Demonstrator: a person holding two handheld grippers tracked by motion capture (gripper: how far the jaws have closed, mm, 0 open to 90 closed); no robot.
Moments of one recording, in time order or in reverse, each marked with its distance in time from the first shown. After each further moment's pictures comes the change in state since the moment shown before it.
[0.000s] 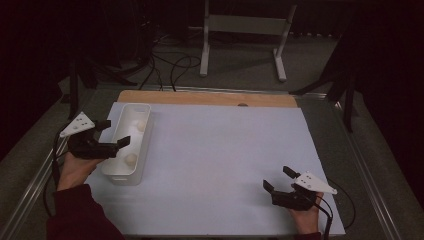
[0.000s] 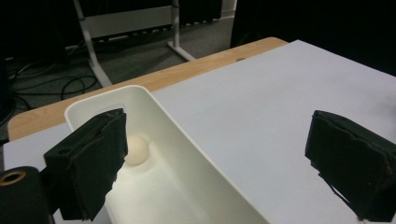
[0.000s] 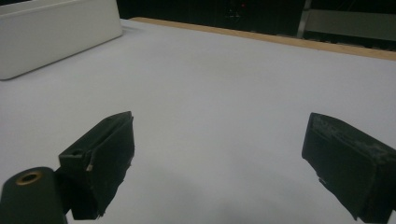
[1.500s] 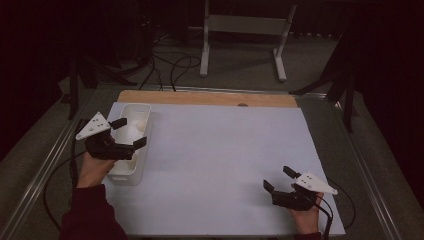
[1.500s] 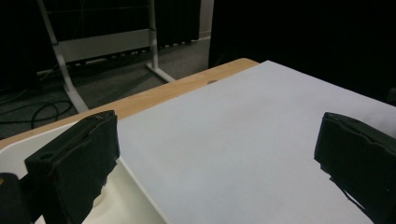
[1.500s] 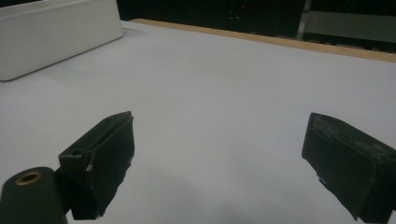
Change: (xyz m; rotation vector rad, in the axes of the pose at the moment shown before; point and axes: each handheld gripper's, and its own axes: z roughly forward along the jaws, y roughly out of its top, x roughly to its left) left arm -0.032 0.008 0.022 -0.090 -0.085 0.023; right arm 0.000 0.000 -0.001 -0.005 0.000 0.001
